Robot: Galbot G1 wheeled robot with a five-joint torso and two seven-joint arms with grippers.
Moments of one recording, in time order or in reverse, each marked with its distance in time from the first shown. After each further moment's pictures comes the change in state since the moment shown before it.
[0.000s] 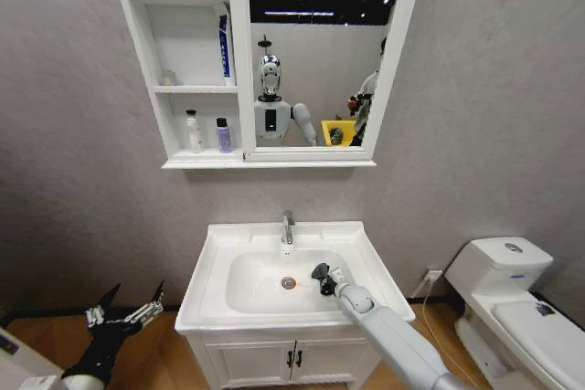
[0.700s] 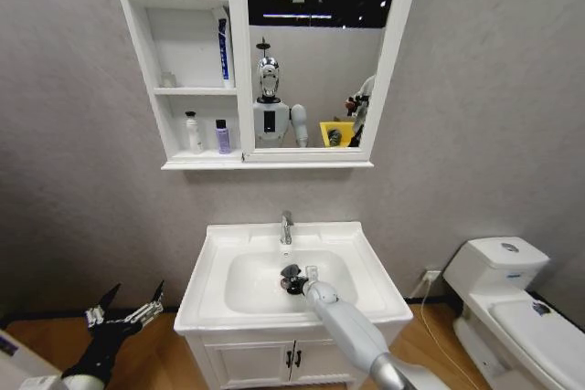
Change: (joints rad) left arm 0.000 0.000 0.000 0.000 0.000 0.000 -0.002; right arm 0.092 0.248 0.061 -0.241 0.238 -0.004 -0.010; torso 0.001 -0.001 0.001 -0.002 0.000
